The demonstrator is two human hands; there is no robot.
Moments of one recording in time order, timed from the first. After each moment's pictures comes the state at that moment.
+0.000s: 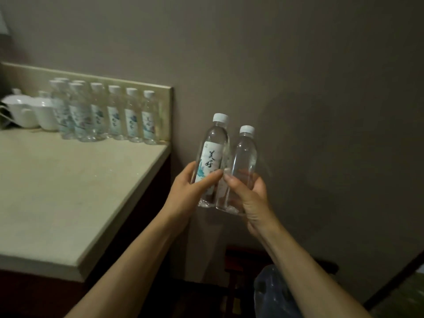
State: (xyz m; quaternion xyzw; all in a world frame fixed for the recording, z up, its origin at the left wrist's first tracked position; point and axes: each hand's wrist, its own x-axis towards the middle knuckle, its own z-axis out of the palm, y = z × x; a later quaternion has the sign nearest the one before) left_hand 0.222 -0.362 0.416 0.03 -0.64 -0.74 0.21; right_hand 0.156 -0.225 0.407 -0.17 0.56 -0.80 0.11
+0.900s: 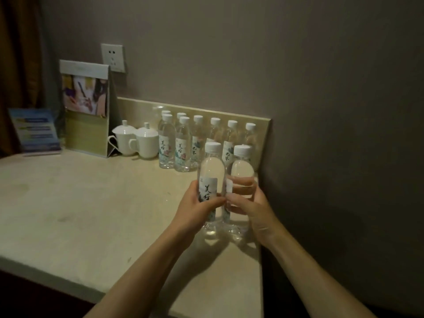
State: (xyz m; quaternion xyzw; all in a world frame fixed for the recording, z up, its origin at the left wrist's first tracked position) left_hand 0.294 -0.638 0.420 0.10 -0.66 -0.71 0.22; right_hand 0.201 -0.506 0.420 -0.27 0.65 -0.69 0.17
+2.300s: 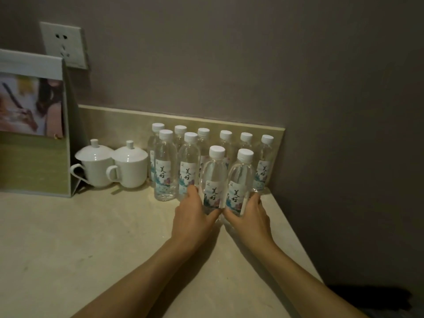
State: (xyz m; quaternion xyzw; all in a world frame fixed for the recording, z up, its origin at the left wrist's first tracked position) left_hand 0.189 -0.791 0.397 0.10 -0.88 -0.39 0.26; right_hand 0.150 -0.656 0.402 -0.07 0.91 -0.39 -0.10
